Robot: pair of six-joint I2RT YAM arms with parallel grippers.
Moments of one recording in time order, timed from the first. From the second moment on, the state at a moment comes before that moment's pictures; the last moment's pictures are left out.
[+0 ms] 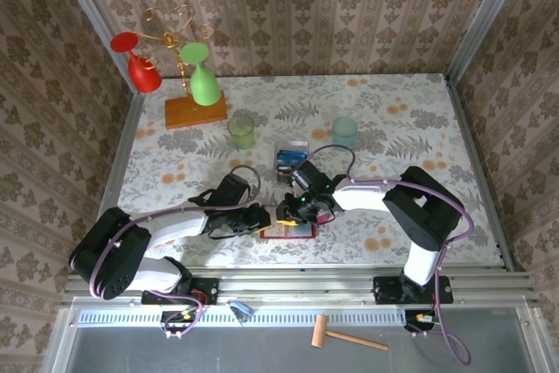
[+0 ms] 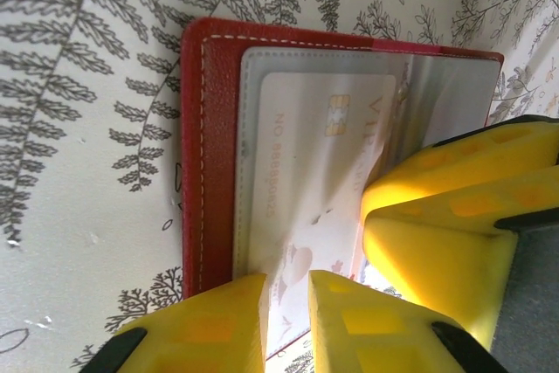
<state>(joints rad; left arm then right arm) -0.71 1.34 0.46 -0.12 0.47 -0.90 0.78 1.78 0.89 -0.15 -0.50 0.94</state>
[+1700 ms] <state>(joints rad) -0.71 1.29 0.39 -0.08 0.47 -0.95 0.78 1.75 0.97 -0.41 -0.39 0.81</state>
